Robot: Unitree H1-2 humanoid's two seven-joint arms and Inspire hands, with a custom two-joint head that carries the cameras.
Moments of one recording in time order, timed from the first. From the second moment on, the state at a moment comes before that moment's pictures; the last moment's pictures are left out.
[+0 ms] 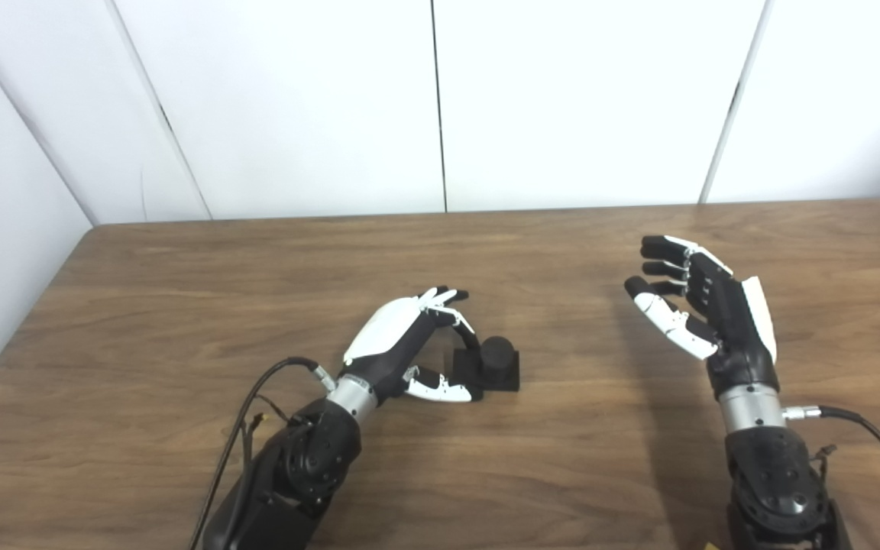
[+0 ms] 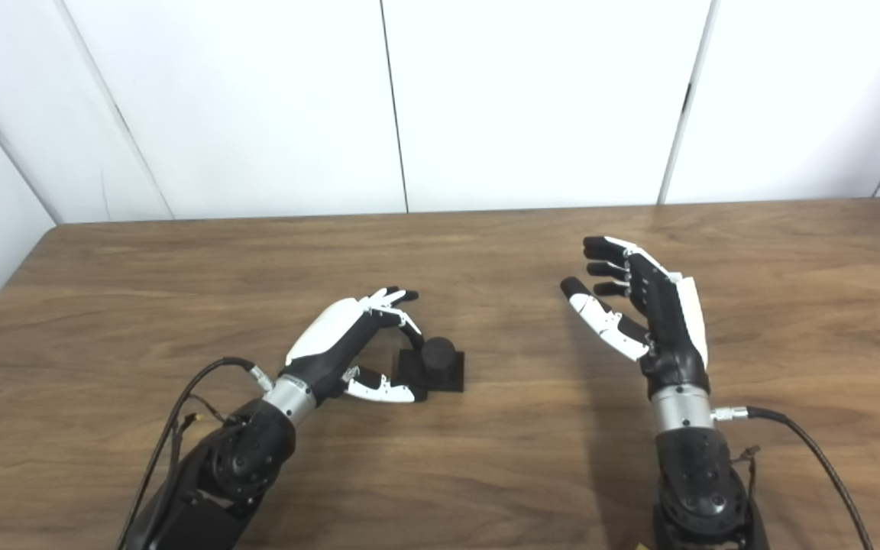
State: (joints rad) left arm -0.33 0.23 -0.37 0.11 0.54 0.04 -0.13; right arm -0.18 -0.09 -0.04 -0.11 -0.24 0.04 -0.09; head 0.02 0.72
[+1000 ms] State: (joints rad) left arm -0.34 0.23 -0.37 0.13 0.60 0.07 -0.13; right arm -0.20 -0.12 -0.05 -0.12 -0.24 0.06 -0.08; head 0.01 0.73
